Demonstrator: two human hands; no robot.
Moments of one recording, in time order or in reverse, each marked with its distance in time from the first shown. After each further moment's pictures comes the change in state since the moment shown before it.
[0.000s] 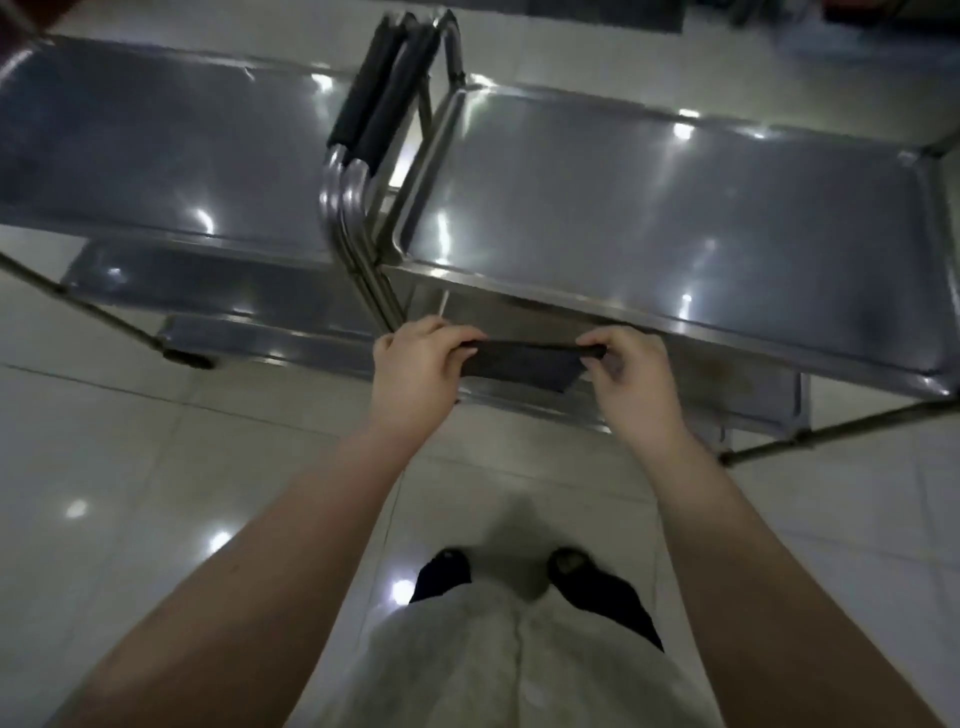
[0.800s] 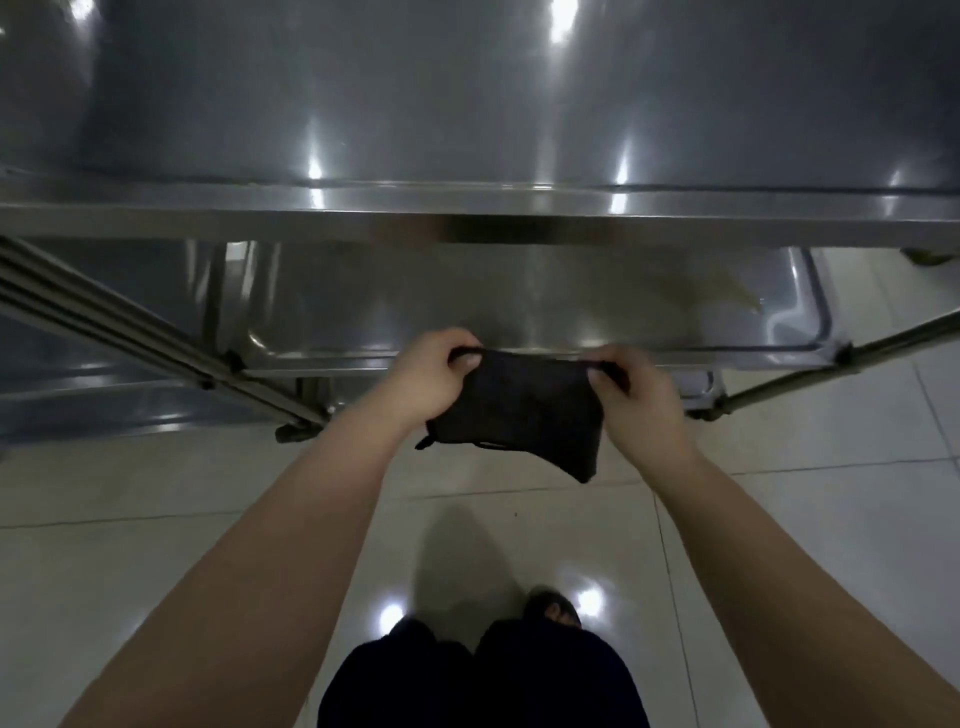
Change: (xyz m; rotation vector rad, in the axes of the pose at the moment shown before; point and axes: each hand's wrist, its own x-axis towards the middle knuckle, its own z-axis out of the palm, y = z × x) left_hand 0.096 -0.075 0.345 -0.239 -0.610 -0.007; right_hand -0.009 0.259 0.123 0.213 0.022 0.566
